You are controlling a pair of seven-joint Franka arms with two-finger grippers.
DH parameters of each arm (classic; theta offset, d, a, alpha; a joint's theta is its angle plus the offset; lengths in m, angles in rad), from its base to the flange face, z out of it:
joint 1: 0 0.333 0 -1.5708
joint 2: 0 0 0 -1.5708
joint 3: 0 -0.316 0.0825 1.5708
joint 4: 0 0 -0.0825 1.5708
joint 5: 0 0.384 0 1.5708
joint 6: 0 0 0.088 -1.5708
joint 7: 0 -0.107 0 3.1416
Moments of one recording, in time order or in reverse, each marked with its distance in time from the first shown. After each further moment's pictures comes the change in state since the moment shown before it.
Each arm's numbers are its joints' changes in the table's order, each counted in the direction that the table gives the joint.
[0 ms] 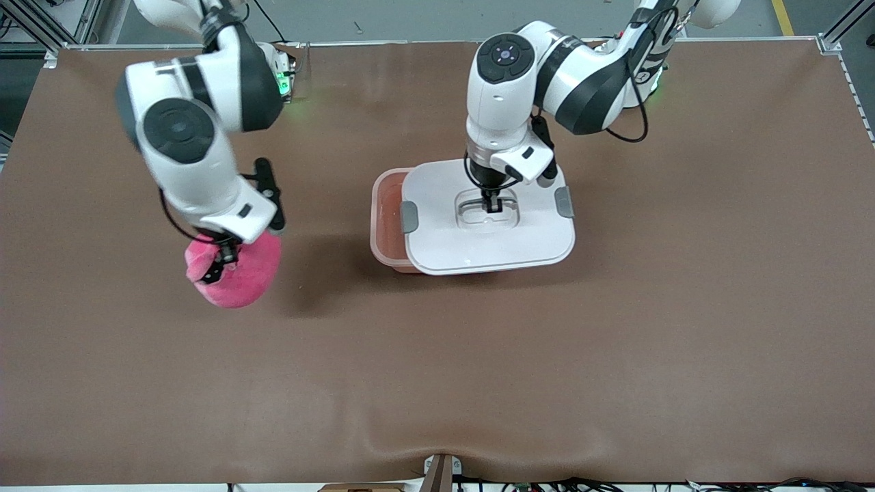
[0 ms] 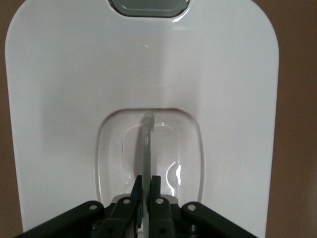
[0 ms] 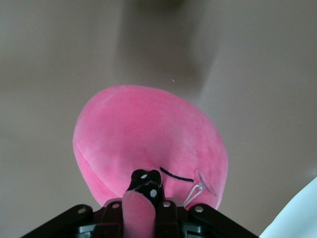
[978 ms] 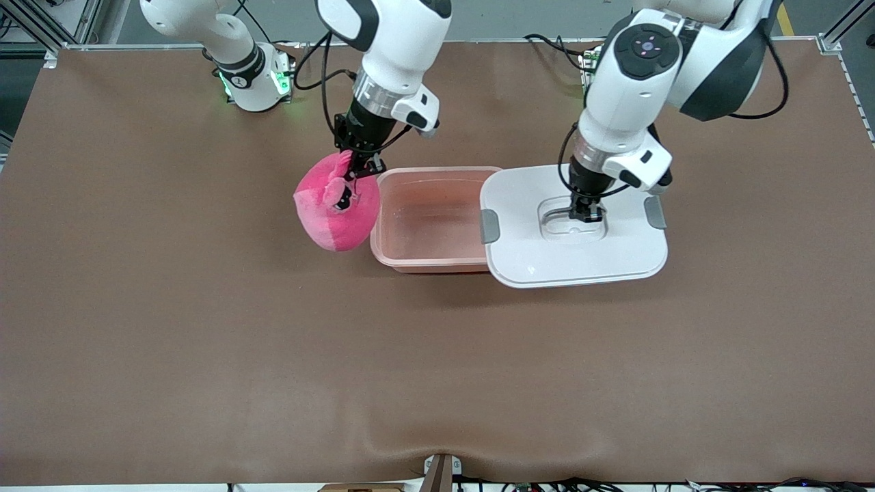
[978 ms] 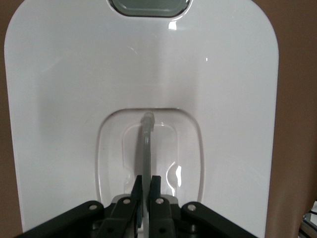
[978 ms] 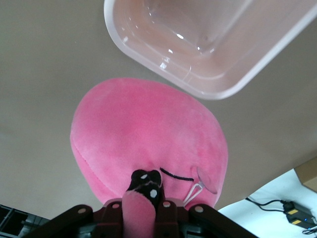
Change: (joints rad) left arm 0.236 -0.201 0.001 0.169 0.017 0.006 -0.254; right arm 0.453 0.017 -0.005 -0.011 -0.166 -0.085 -0.178
